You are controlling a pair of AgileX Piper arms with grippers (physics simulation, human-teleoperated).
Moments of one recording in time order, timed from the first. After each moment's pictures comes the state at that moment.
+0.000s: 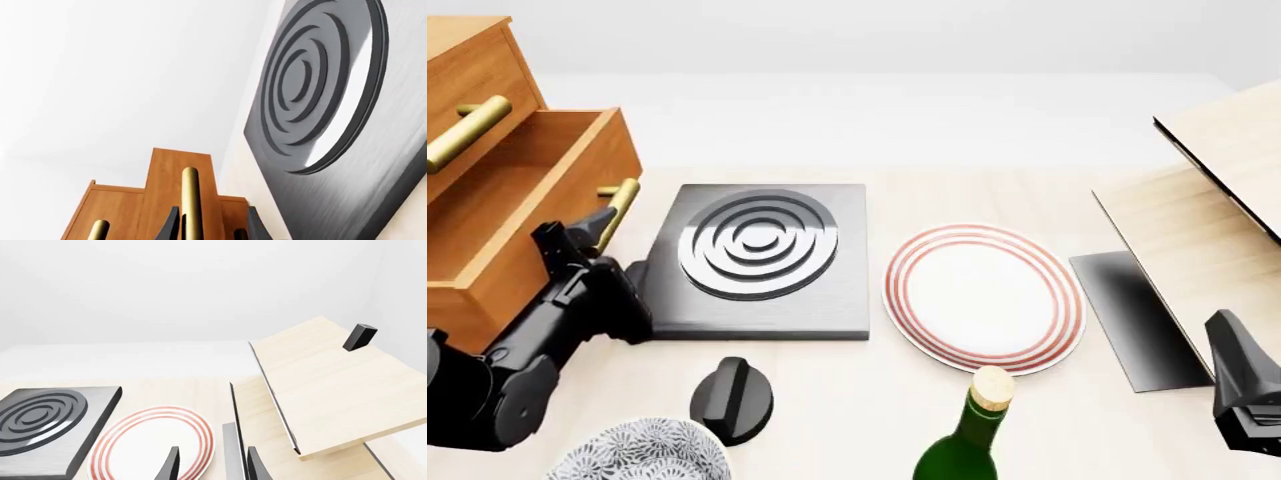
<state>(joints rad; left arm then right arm) -0.09 1.69 -0.29 -1.22 1.34 -0.02 0.01 -0.02 0.03 0.02</state>
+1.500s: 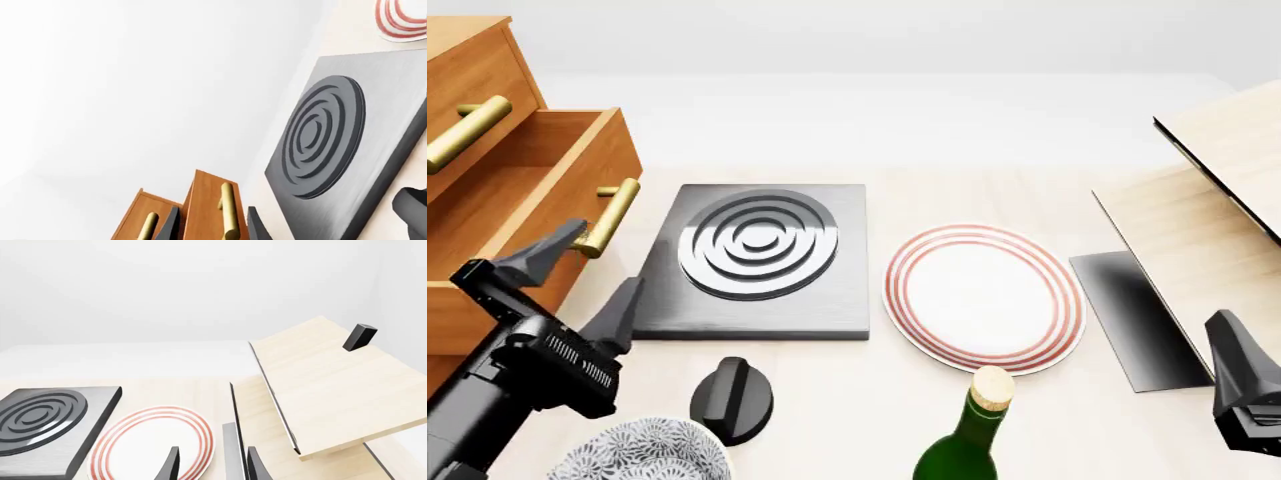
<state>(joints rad) -0.27 1.22 -0.01 -1.22 1.22 -0.02 0.01 -0.02 0.03 0.02</state>
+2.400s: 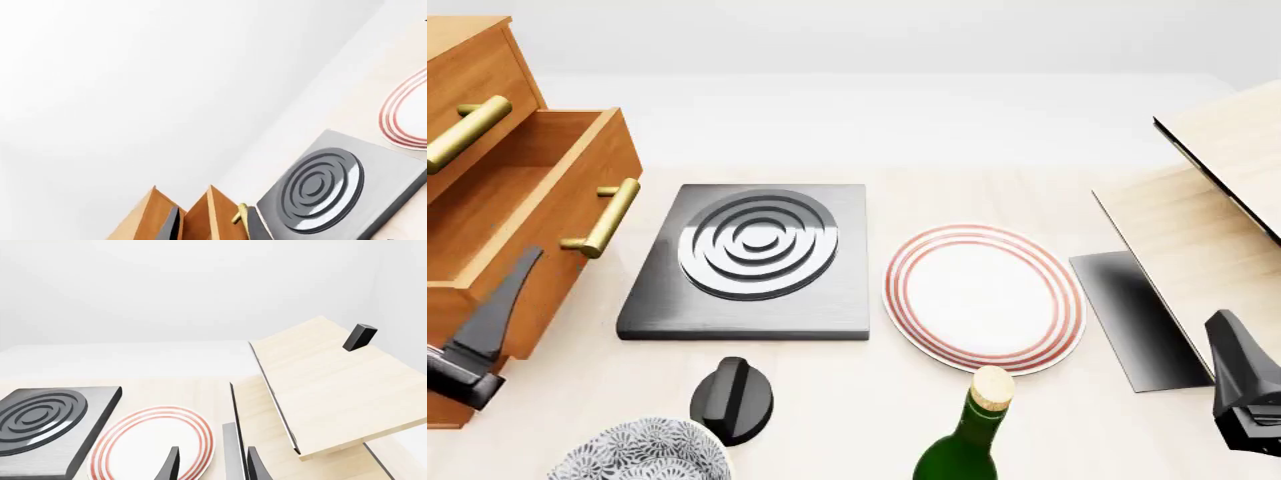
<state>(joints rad) -0.33 0.28 -0.27 -0.11 0.86 -0.02 0.01 -0.02 0.03 0.02</state>
